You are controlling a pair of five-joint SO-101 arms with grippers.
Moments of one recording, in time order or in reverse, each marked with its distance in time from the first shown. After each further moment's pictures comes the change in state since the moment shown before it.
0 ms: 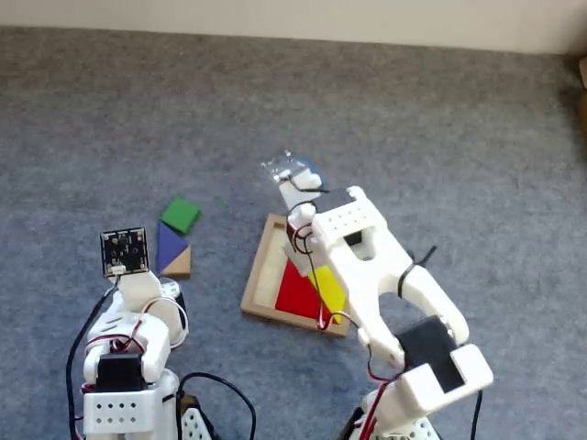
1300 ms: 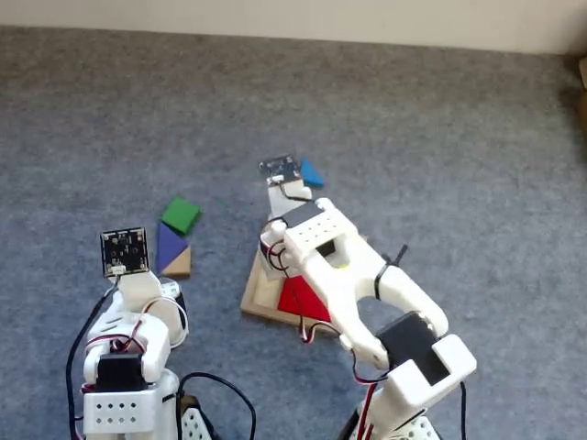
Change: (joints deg) left arm 0.0 0.0 0.0 0.0 0.0; right arm -7.8 5.2 0.2 -3.0 -25.2
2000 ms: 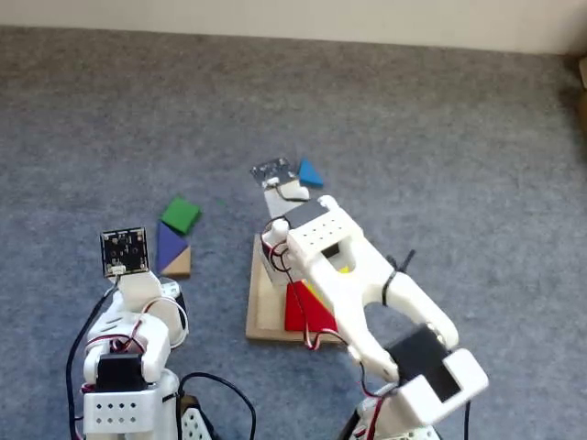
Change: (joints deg) left arm 0.0 0.0 0.0 0.0 0.0; right arm 0.0 -6.1 -0.1 7.0 6.2
